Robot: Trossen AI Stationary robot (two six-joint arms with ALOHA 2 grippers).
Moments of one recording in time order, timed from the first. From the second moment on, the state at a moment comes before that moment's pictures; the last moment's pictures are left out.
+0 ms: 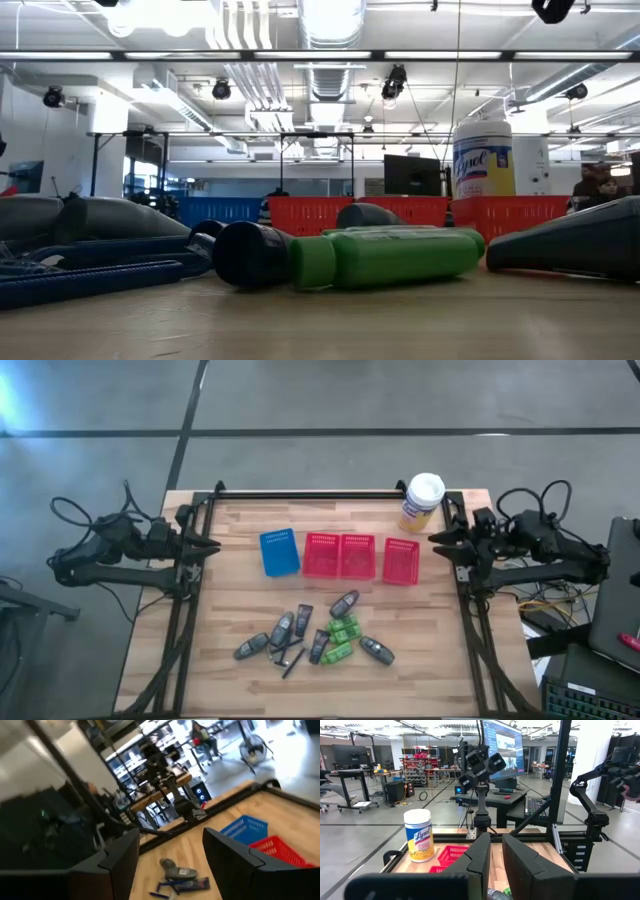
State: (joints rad) left arm 0.00 0.39 0.78 -0.40 0.00 0.00; right arm 0.00 0.42 0.78 -0.36 0.00 0.63
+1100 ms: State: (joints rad) left arm 0.00 0.41 0.78 -0.31 -0.09 0.13; right arm 0.00 0.67 0.78 -0.27 -0.01 0.88
